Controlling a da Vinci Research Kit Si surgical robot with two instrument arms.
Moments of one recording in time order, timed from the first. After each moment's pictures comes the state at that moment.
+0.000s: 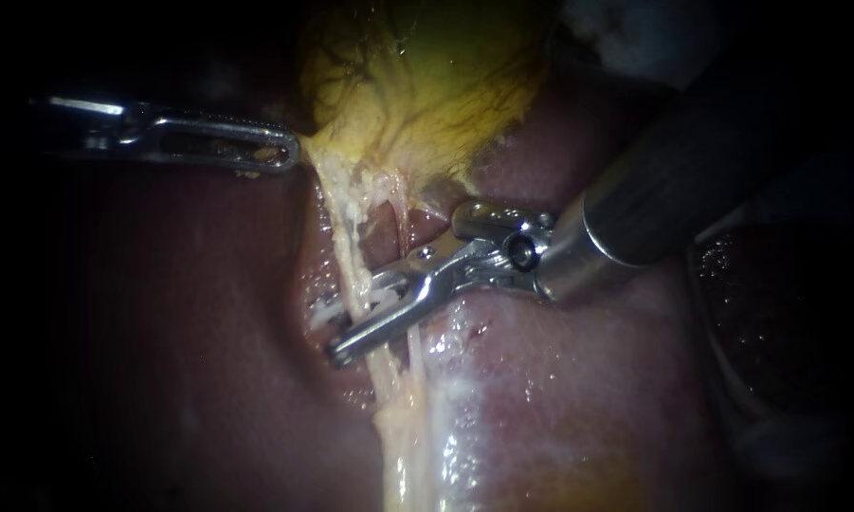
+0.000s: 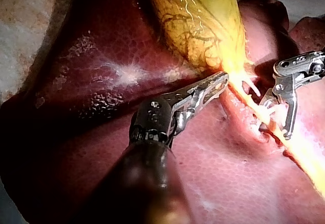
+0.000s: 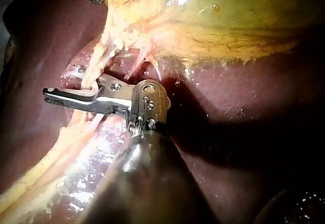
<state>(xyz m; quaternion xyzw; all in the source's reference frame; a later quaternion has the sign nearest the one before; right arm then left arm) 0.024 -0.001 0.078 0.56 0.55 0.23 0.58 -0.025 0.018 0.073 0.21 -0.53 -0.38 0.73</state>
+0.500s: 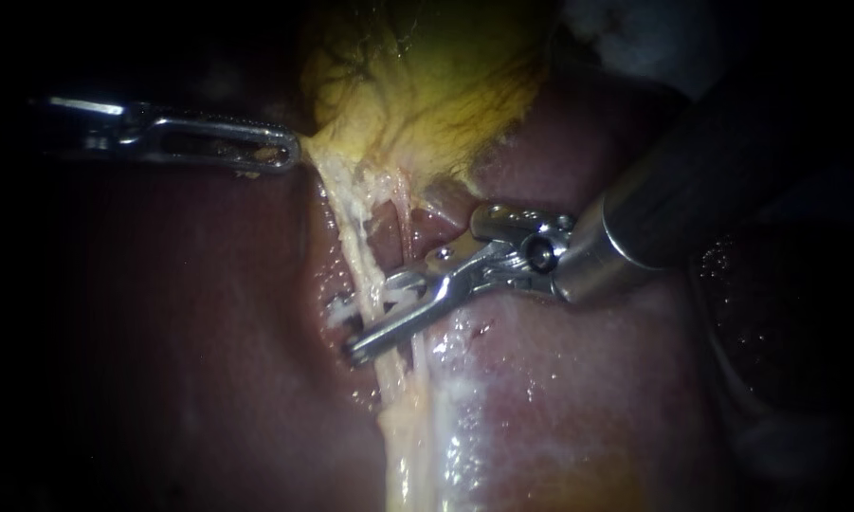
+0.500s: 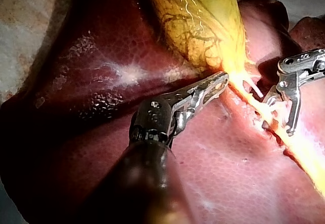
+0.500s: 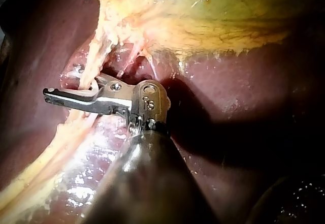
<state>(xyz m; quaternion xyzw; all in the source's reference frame) 0.023 -0.001 0.078 0.56 0.54 0.25 0.57 -0.025 0.018 0.073 0.21 -0.53 -0.38 0.73</state>
